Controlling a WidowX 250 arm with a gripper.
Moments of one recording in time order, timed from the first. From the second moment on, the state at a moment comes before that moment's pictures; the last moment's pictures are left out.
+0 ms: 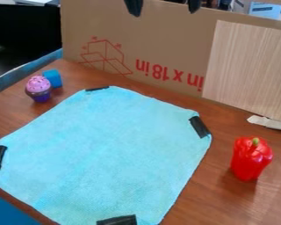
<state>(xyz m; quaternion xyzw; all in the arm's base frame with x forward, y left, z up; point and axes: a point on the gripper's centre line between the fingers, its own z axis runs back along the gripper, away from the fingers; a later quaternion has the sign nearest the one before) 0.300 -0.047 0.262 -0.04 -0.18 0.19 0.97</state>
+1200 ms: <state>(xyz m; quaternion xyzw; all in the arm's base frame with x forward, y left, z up) 0.310 0.119 0.134 0.04 -0.17 0.34 0.92</state>
